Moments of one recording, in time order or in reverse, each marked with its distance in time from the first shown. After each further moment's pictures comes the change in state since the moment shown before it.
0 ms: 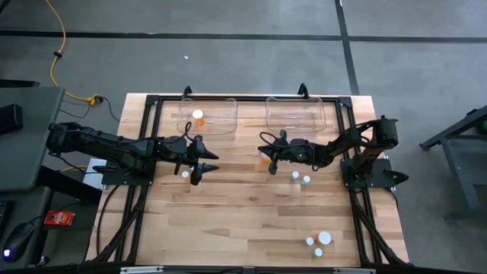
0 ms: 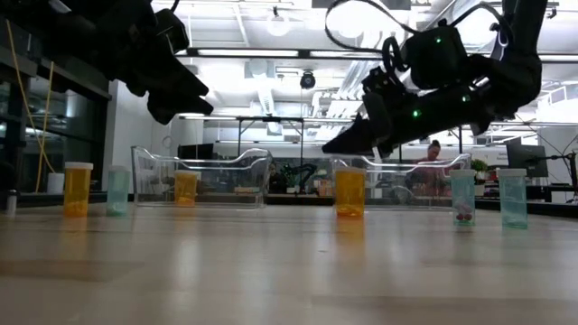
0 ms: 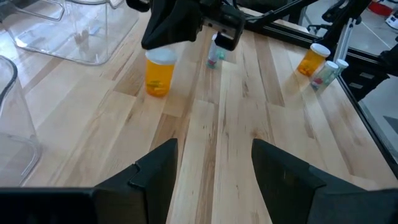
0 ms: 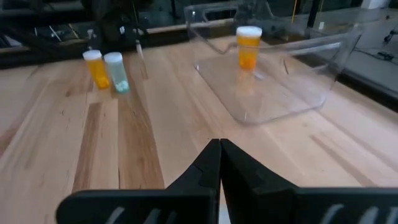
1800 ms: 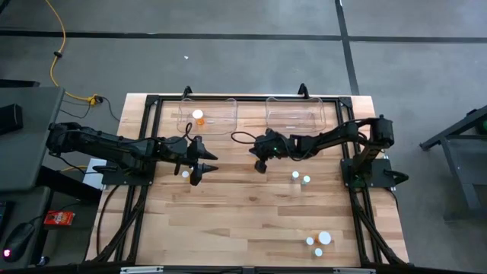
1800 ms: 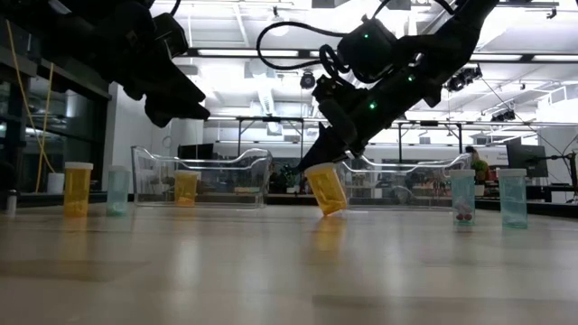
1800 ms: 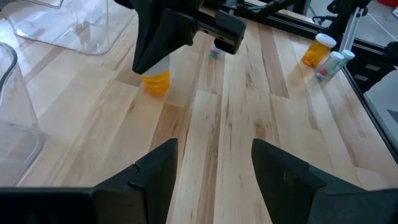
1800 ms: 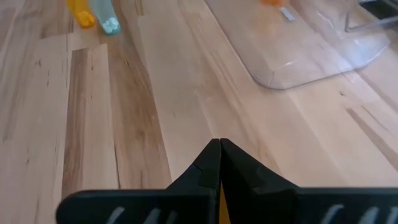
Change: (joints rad) left arm 0.000 0.000 0.000 -0.035 0.000 0.000; right arm -0.018 0.042 0.368 -0.695 -0.078 0.023
